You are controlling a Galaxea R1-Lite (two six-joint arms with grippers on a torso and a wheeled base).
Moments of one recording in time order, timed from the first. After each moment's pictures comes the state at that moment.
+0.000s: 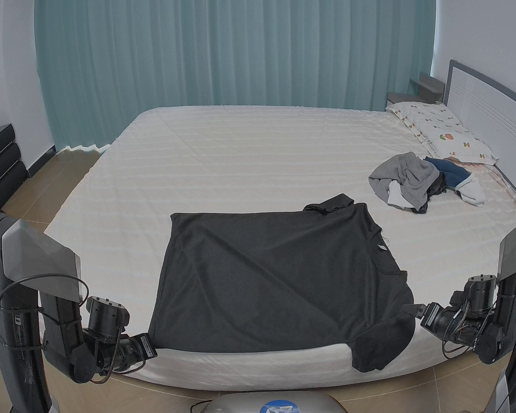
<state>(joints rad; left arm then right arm) -0.21 2.30 -0.16 -1.21 0.03 -0.60 0.00 2.25 -0.03 -1.55 0.18 0.60</state>
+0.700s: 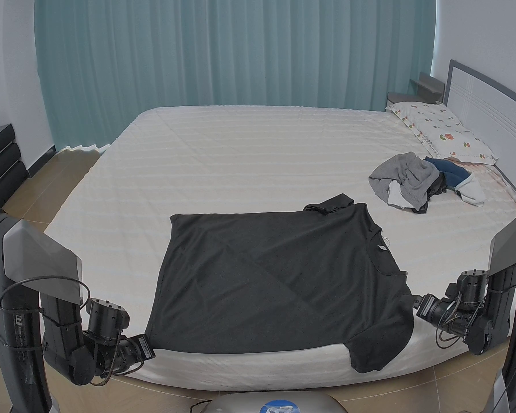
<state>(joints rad) -0.22 2.30 -0.15 -1.24 0.07 -0.61 -0.03 2.36 -0.22 -1.55 0.16 0.56</state>
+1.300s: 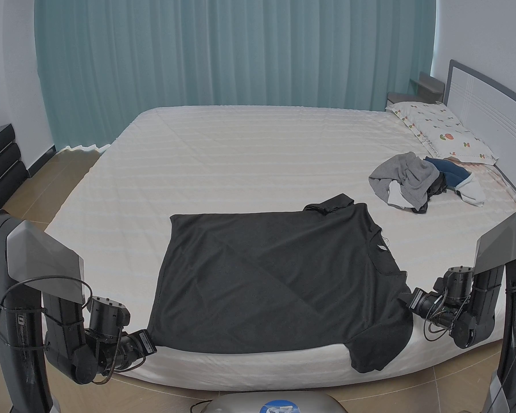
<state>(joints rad) -0.22 2.32 -0.17 -1.27 0.06 -0.66 -0.02 2.46 -0.38 -1.52 0.16 0.55</state>
